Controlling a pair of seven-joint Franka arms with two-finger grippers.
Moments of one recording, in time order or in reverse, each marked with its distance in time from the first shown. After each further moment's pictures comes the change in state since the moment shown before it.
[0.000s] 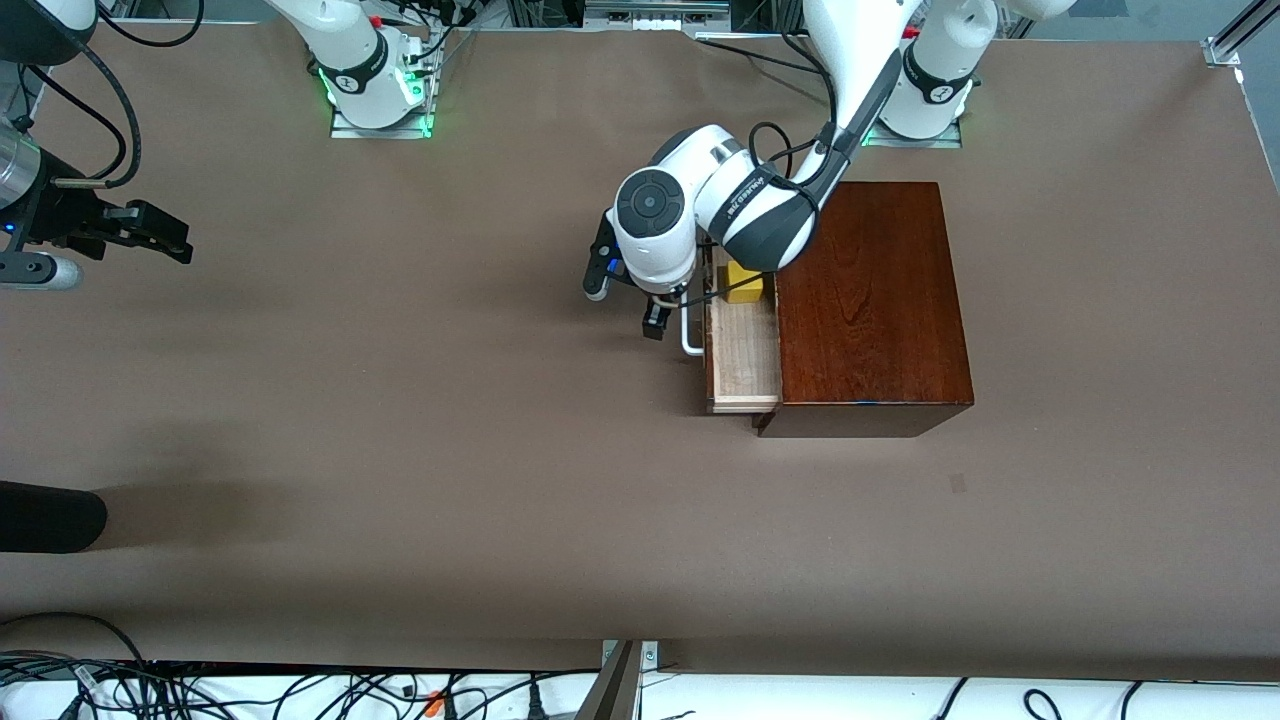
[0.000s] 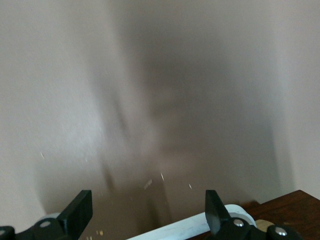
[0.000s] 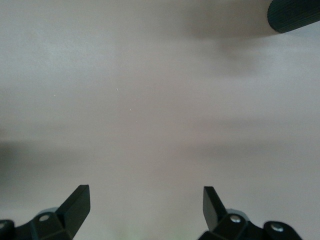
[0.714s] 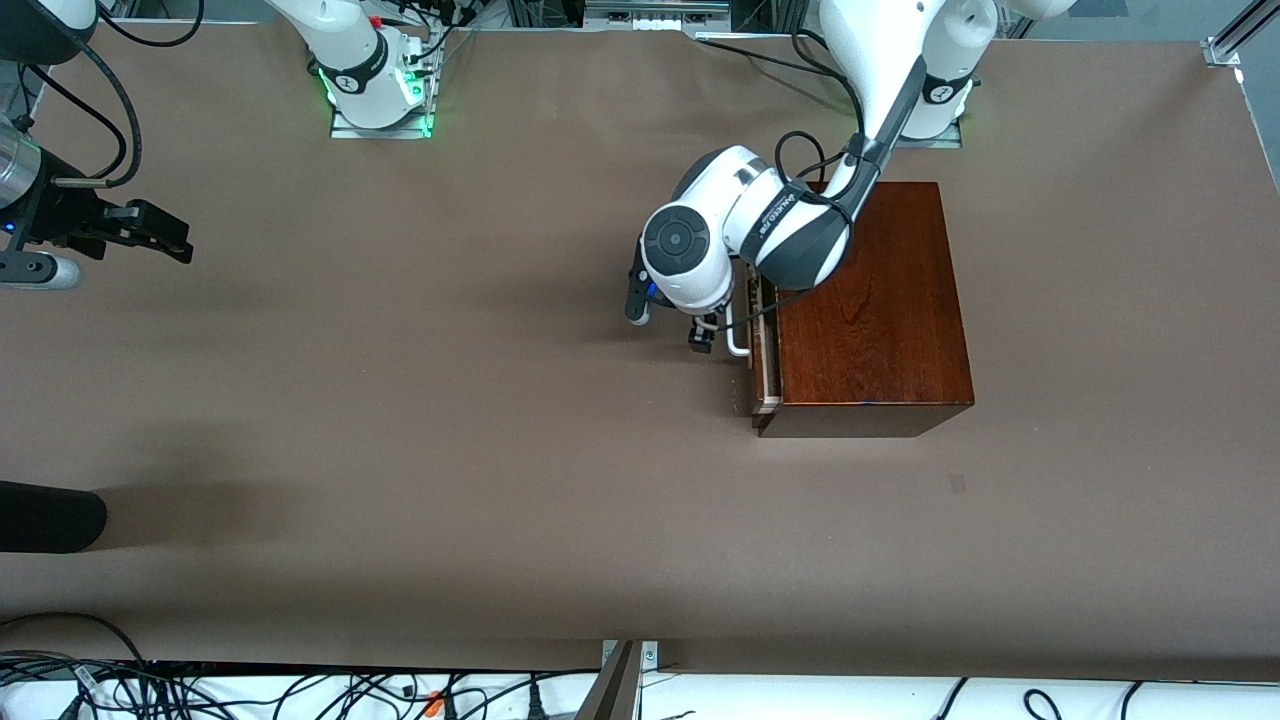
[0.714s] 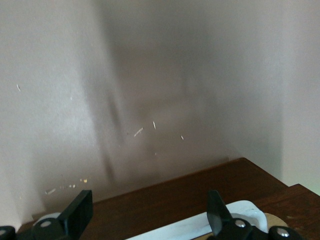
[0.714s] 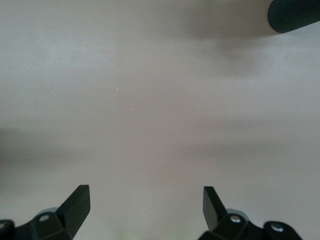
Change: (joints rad) left arm 0.013 -0.001 0.069 0.000 0.010 -0.107 -0.001; right arm 0.000 -0.001 0.001 0.000 0.000 -0.001 -0.001
